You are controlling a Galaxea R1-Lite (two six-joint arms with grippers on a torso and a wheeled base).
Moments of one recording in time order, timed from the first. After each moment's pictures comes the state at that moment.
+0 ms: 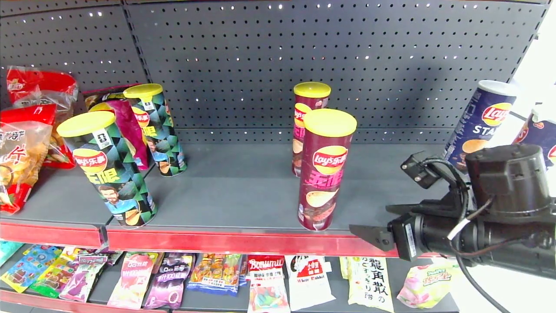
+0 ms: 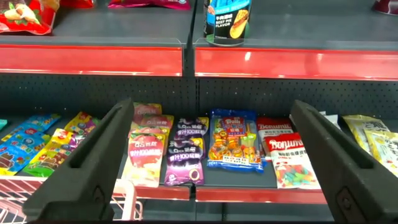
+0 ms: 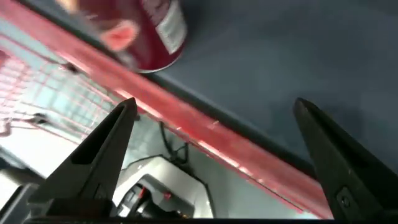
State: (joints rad) left arm 0.00 0.00 0.00 0.01 0.00 -0.01; right arm 0.60 1.48 -0.68 -0.23 -0.02 0.11
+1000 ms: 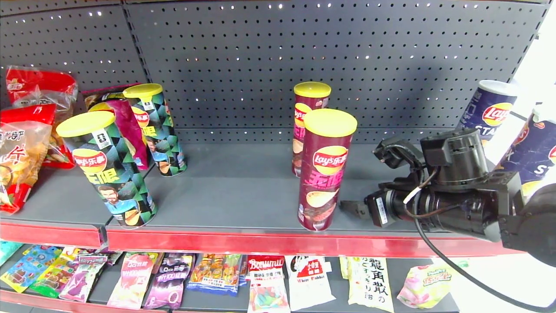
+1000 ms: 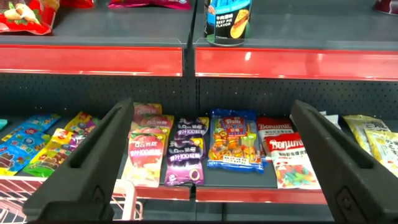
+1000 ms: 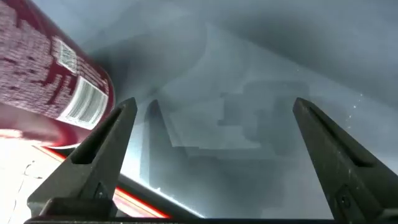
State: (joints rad) left arm 0.00 0.00 0.00 0.01 0.00 -0.01; right arm 0.54 1.65 -0.82 -0.27 -0.14 -0.01
